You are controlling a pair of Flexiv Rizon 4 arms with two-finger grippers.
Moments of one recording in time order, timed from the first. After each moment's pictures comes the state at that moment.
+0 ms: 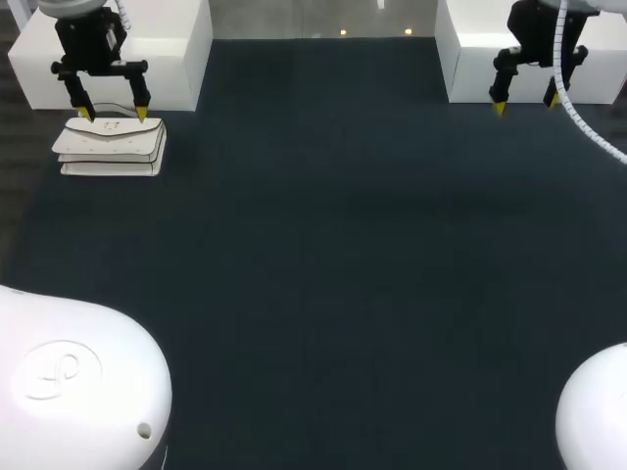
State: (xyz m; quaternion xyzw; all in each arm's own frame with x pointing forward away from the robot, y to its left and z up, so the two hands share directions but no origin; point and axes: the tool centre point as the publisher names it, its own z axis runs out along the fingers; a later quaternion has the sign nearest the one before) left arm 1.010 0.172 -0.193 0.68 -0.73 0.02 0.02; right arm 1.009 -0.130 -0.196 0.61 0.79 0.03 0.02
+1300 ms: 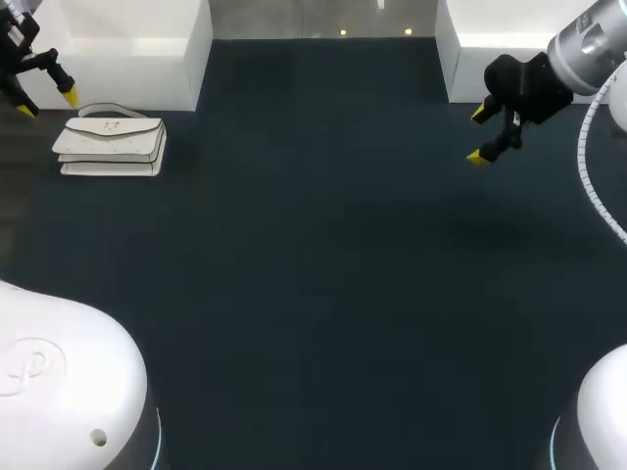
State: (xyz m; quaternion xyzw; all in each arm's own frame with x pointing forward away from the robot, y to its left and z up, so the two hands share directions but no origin) left arm 1.091 0.308 -0.232 0.67 -0.72 0.13 0.10; right arm 1.006 -0.061 -0.251 0.08 0.96 0.26 0.11
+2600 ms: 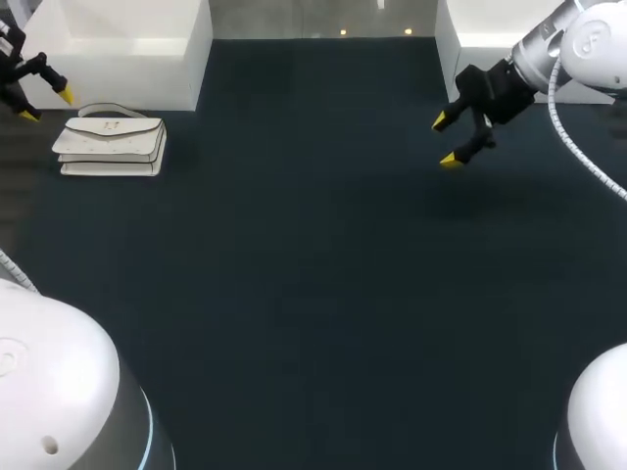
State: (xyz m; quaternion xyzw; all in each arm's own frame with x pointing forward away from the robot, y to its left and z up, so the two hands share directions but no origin) left arm 1.140 0.336 -0.267 0.69 -0.68 0.22 0.12; right arm 1.062 -0.020 -0.308 -0.02 0.95 0.31 0.05
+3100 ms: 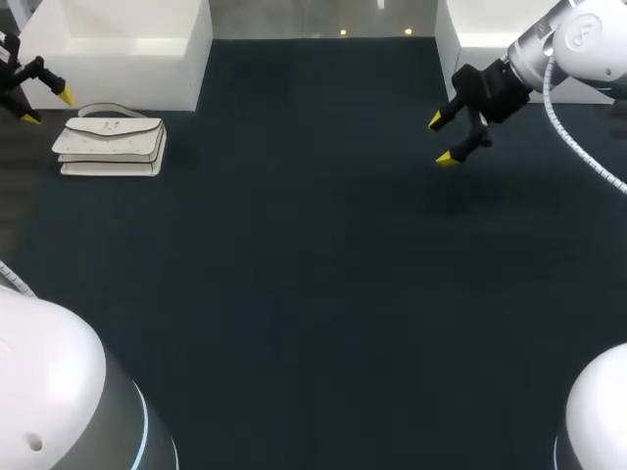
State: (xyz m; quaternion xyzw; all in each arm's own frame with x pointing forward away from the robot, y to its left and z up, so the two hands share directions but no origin) left arm 1.157 0.345 -0.285 0.70 -0.65 0.25 0.11; right arm 1.070 -0.015 -0.312 -0.02 0.95 0.31 0.04
